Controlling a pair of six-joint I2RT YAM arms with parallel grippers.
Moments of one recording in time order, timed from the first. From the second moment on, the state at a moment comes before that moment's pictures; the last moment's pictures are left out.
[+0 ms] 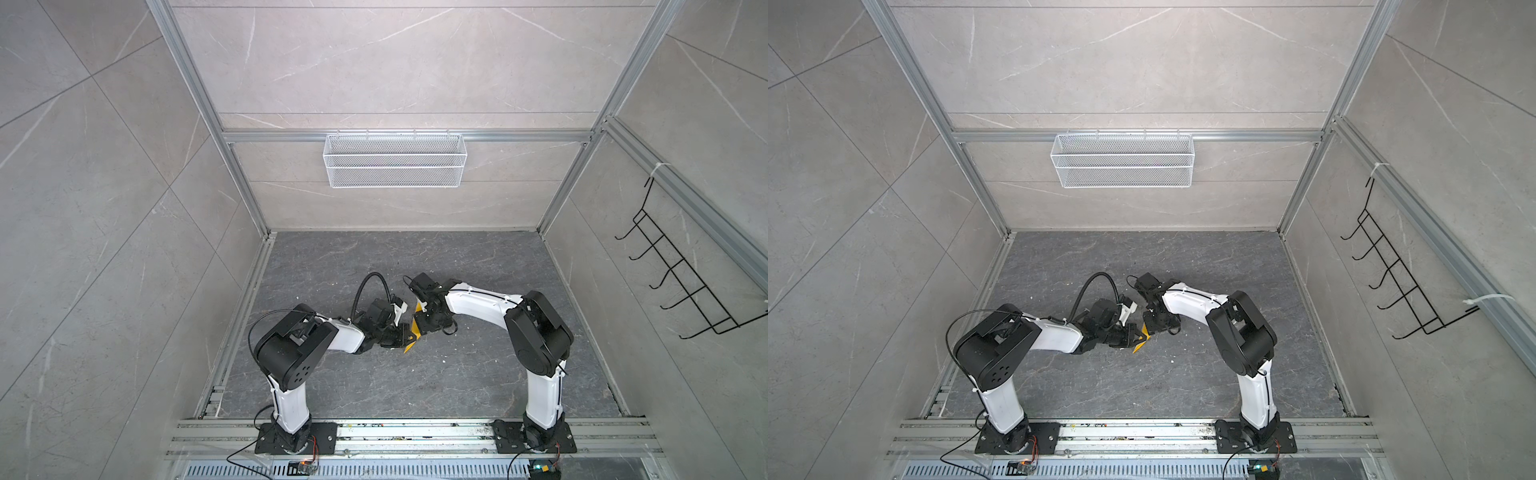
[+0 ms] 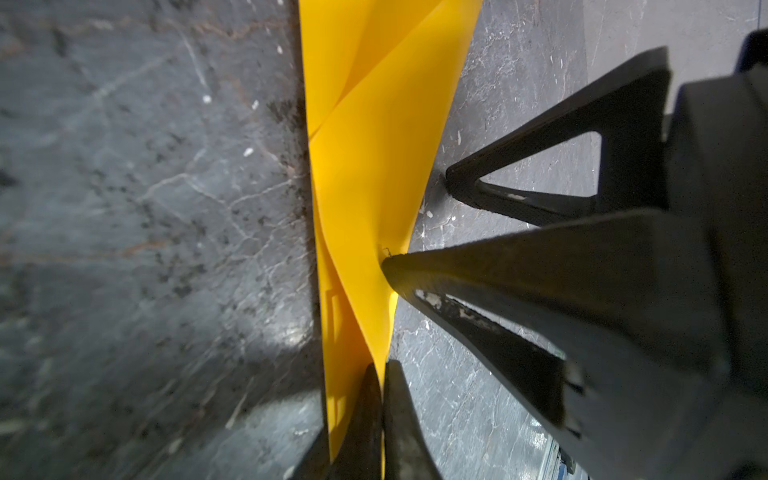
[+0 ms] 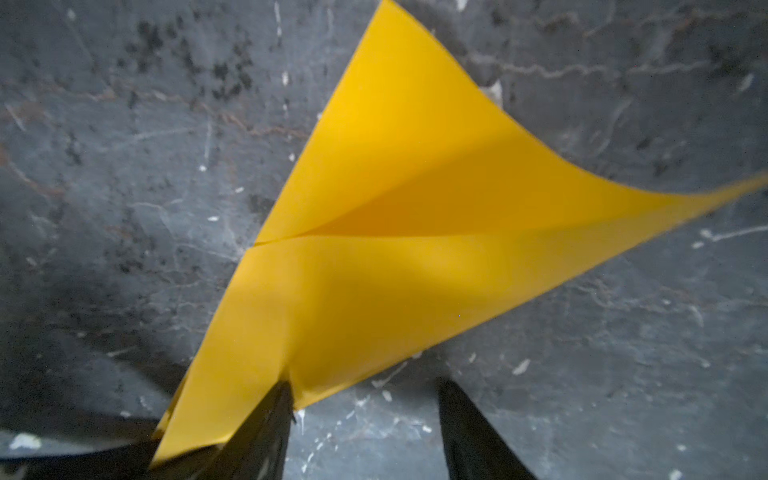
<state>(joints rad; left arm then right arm) -0.70 1.83 0.73 0.31 0.51 -0.65 0.68 1.99 1.34 -0.78 0.05 0.34</state>
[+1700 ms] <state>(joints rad) -0.72 1.77 0.80 0.09 0.47 -0.83 0.68 2.00 1.33 -0.78 0.05 0.37</state>
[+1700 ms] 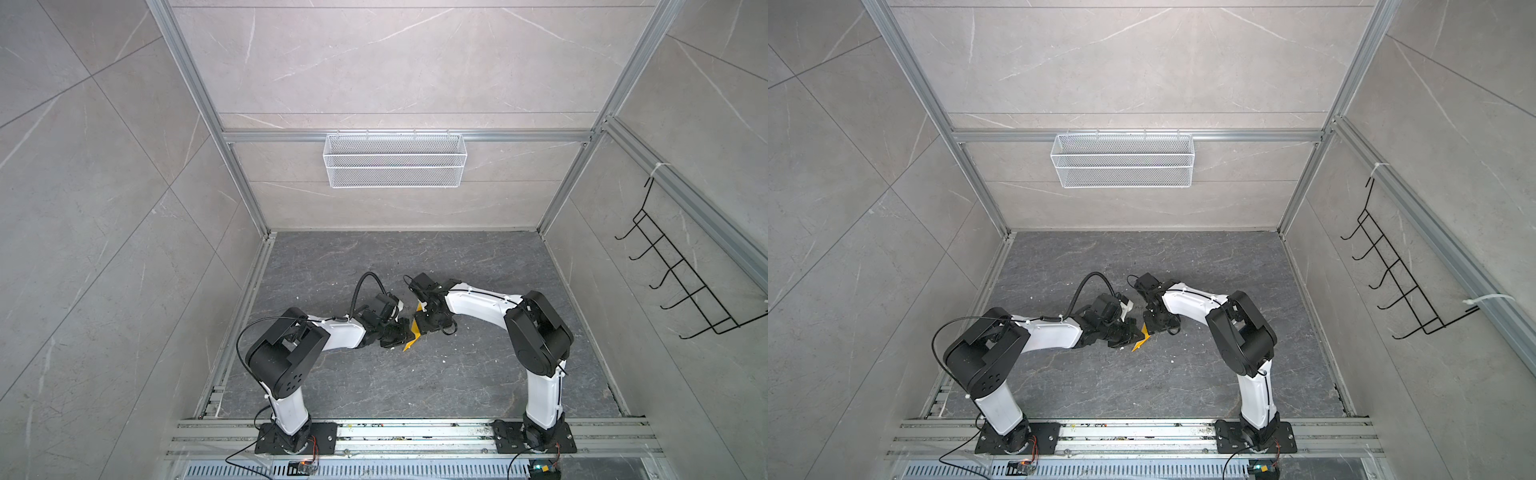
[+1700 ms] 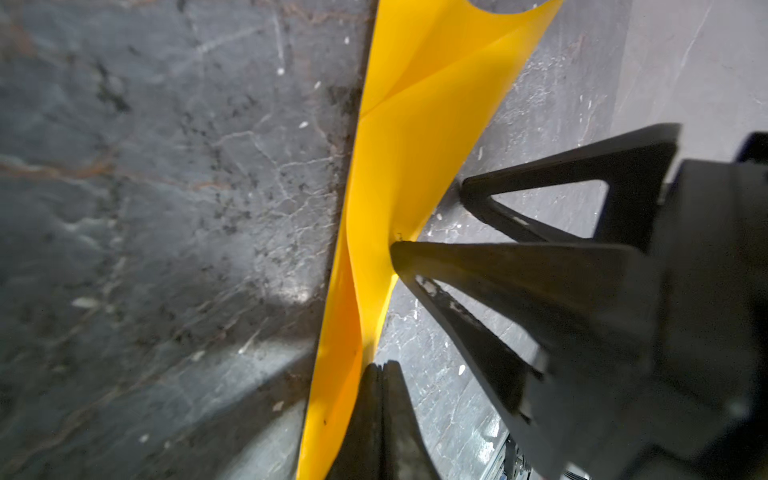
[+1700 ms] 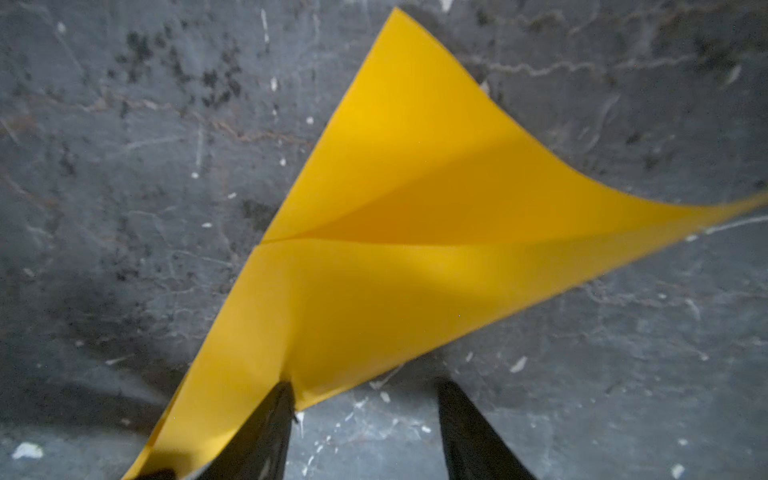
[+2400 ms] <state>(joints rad) -0.72 1.79 0.82 0.05 0.47 -0.84 0.68 2.00 1.33 -0.78 0.05 0.37</state>
